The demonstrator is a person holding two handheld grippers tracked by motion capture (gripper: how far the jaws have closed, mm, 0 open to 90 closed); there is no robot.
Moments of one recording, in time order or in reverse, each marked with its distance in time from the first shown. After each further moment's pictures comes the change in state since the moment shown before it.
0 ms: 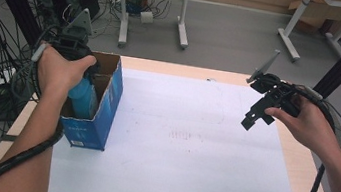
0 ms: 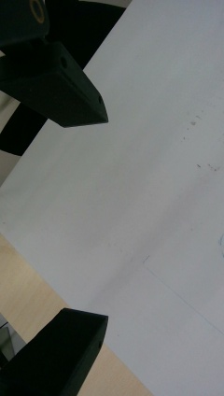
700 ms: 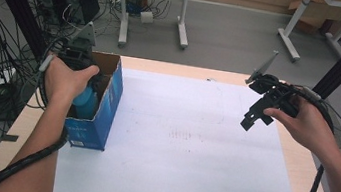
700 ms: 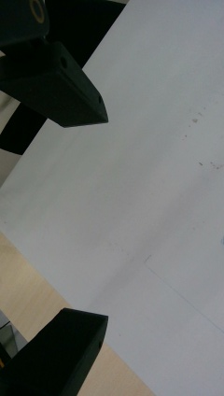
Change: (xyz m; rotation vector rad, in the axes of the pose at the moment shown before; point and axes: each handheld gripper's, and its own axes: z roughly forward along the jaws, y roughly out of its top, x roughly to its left) left arm -0.001 0.001 0.031 0.017 -0.011 0.005; right arm 0.002 0.003 0.003 0.011 -0.009 0.000
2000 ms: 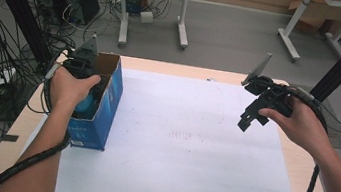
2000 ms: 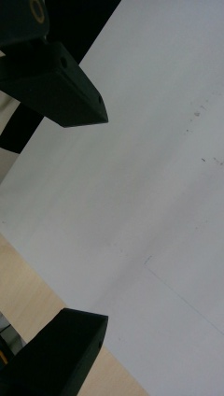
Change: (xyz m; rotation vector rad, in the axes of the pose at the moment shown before) left arm -0.001 0.010 0.034 0.042 0.017 0.015; right arm -0.002 0.012 0.013 0.033 -0.002 0.004
